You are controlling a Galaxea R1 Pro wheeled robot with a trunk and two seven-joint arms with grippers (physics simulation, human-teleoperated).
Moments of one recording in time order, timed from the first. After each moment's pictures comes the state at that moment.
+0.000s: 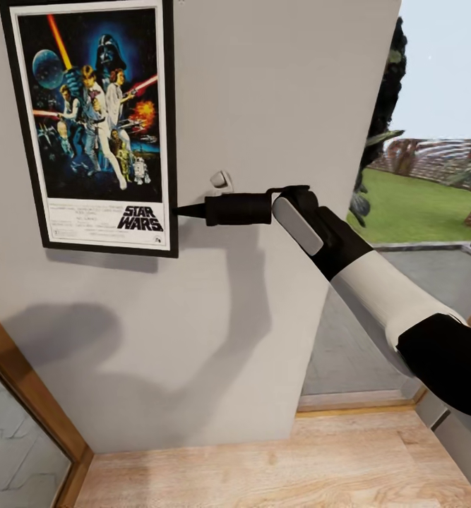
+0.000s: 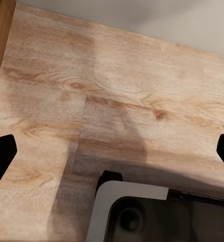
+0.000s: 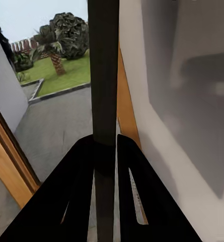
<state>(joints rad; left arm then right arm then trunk) 0.01 0.23 0.42 -0.46 0.08 -0.13 -0.49 -1.48 0.04 0.64 -0.86 -0.83 0.67 0.81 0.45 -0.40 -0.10</state>
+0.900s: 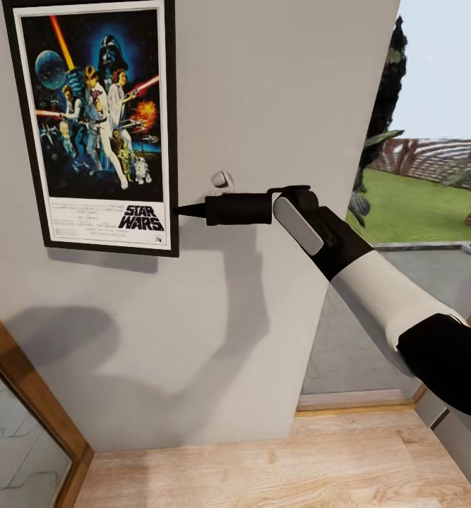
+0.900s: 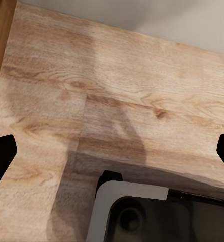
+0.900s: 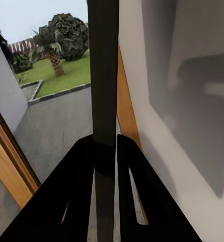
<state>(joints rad) 0.01 0.23 0.42 -0.46 0.08 -0.13 -0.49 -1.48 0.04 0.64 -0.86 -0.83 0.67 0.81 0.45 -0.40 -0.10</state>
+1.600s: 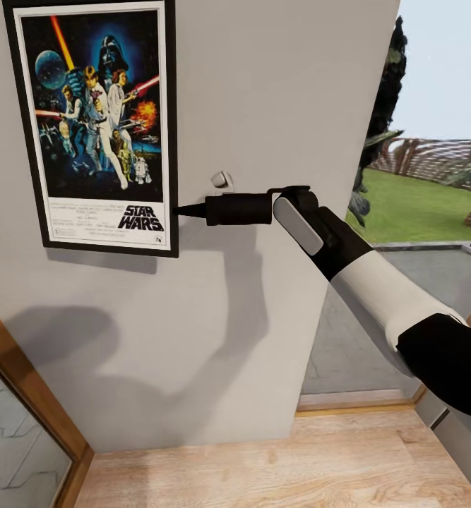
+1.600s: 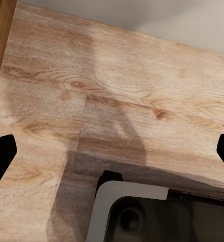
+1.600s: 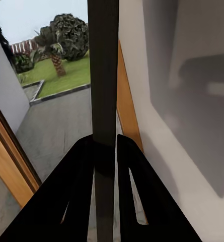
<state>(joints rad) 0.01 0.23 0.42 -0.46 0.08 -0.13 -0.49 -1.48 0.04 0.64 -0.85 -0.83 0.67 0.82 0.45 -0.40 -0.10</state>
